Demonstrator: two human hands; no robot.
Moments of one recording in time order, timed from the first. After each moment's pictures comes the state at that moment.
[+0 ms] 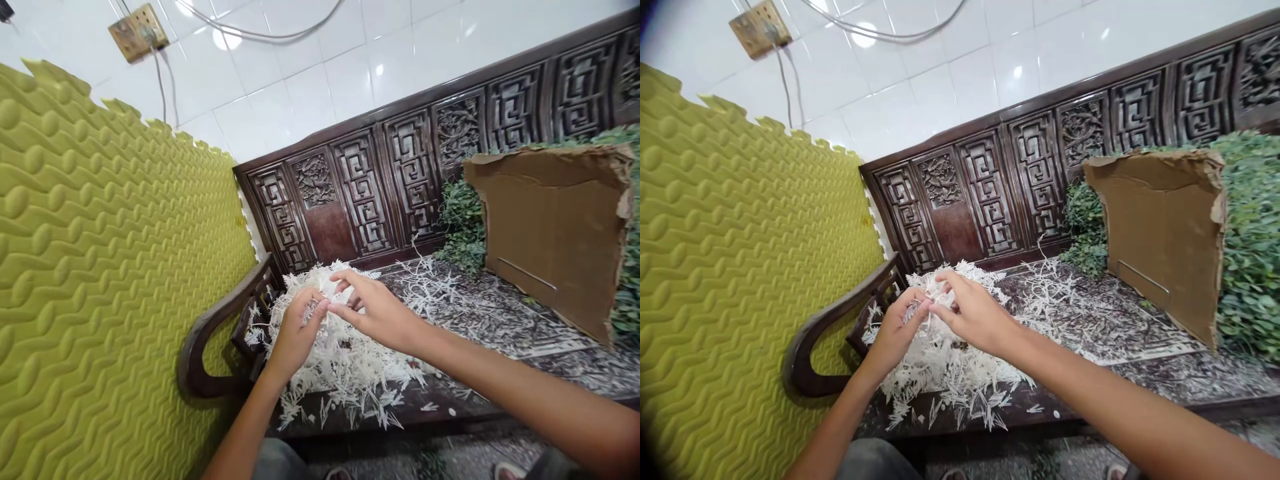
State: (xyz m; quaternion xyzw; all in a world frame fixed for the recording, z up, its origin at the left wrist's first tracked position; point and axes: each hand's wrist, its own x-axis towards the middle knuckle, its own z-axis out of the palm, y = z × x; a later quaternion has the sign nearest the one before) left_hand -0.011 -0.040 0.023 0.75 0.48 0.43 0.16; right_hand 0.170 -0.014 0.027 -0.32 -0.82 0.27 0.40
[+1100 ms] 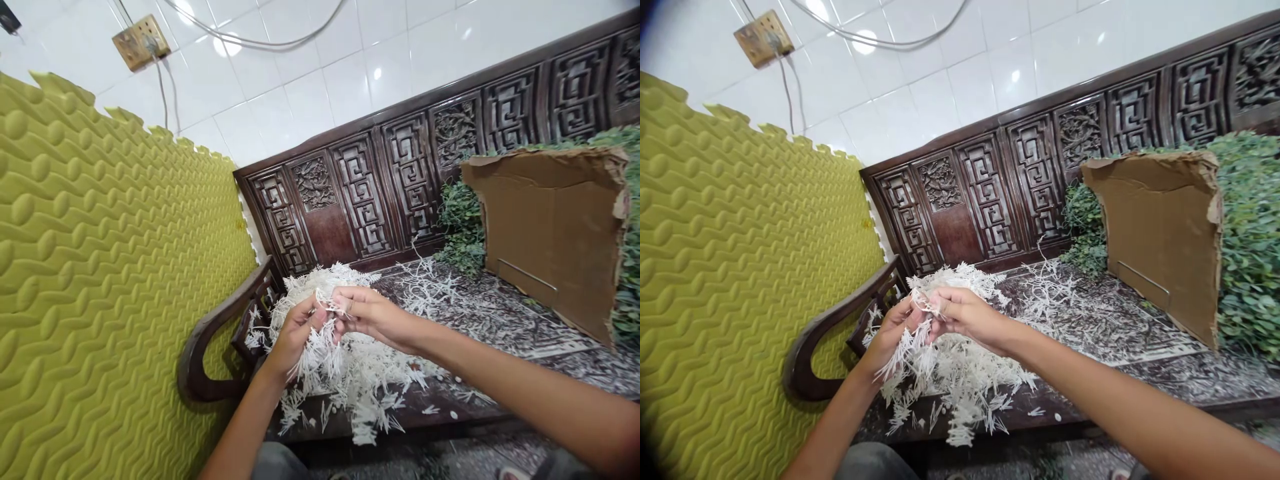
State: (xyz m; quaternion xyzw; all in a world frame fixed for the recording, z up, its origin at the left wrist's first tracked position) left_hand -0.008 -0.046 0.022 0.63 0.32 0.49 0.51; right_hand 0.164 -0.009 0.024 -0.07 -0.60 0.71 0.35
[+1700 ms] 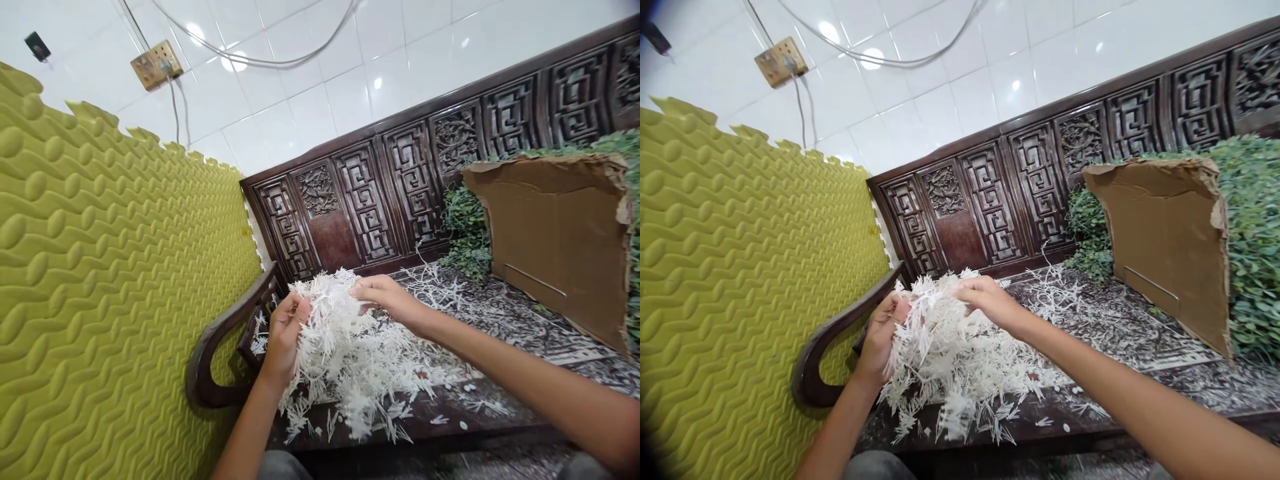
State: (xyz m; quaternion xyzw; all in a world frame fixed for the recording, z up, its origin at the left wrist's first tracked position) left_hand -0.017 -0.045 0.030 0.59 0.38 0.61 0.35; right_hand 0.184 0.015 0.026 -0.32 -0.78 0.37 0.39
